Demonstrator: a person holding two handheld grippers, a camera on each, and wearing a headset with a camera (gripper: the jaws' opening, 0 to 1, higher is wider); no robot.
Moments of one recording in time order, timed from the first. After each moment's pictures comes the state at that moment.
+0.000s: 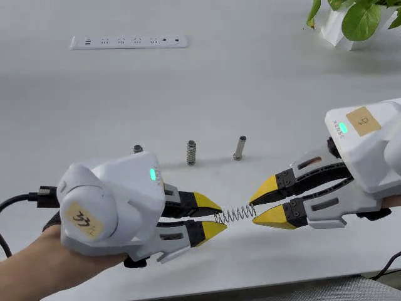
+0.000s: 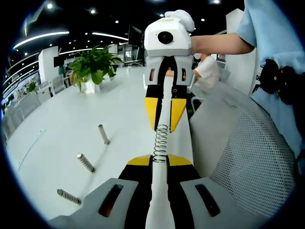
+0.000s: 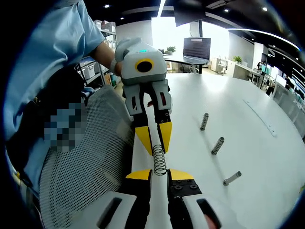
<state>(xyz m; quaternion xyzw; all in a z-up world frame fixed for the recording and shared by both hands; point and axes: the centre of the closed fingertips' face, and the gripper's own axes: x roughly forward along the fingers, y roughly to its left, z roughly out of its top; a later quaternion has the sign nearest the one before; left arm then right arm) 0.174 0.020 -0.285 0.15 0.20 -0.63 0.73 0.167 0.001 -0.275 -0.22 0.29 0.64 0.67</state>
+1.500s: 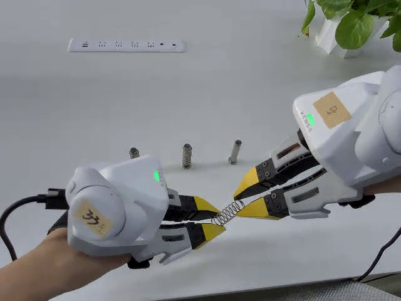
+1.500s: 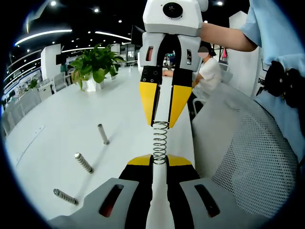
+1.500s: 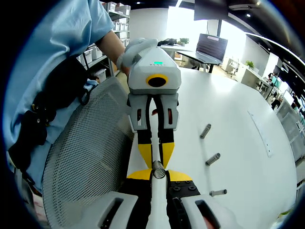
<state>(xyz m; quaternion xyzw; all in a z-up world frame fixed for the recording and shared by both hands) 0.175 0.016 -0.290 0.14 0.20 -0.63 0.74 0.175 0.013 -0.257 -0.32 0.29 0.64 0.63</state>
